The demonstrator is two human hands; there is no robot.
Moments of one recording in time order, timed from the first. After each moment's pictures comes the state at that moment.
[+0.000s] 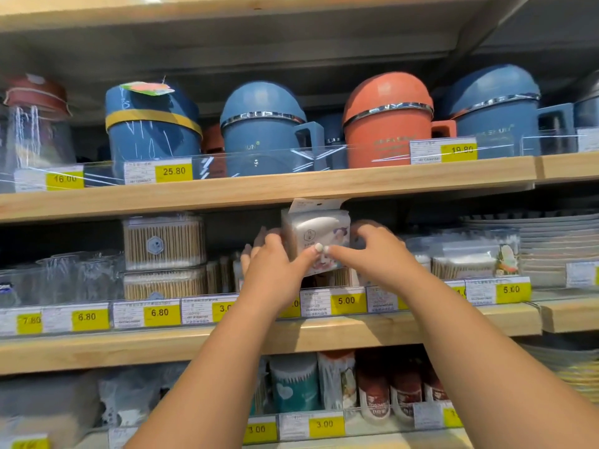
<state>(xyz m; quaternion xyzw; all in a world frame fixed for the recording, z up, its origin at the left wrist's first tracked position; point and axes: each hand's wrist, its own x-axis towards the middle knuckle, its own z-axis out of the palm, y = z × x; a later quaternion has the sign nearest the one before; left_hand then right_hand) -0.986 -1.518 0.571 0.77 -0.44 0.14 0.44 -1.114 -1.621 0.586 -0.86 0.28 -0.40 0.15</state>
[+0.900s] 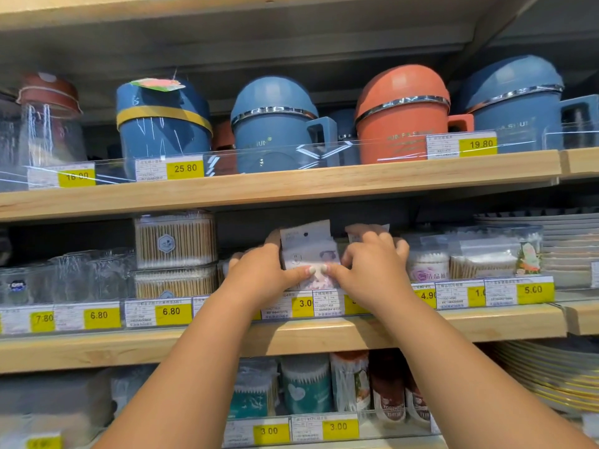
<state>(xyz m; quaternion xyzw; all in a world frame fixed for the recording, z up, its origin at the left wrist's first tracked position) -0.940 -1.509 0.577 0.82 -0.48 0.19 0.26 -1.080 -1.613 0.562 -0.85 0.34 -0.40 -0.05</state>
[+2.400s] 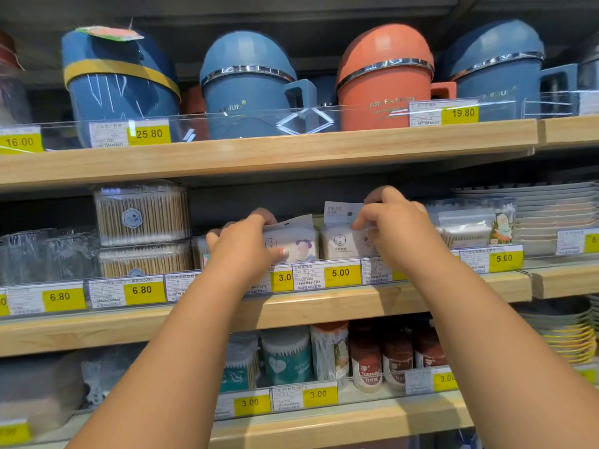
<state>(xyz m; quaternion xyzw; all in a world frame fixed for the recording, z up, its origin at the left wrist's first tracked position) -0.949 -1.516 0.568 0.80 -0.46 0.24 0.31 -1.130 -1.643 0.567 -0.84 0.32 -0.44 0.06</state>
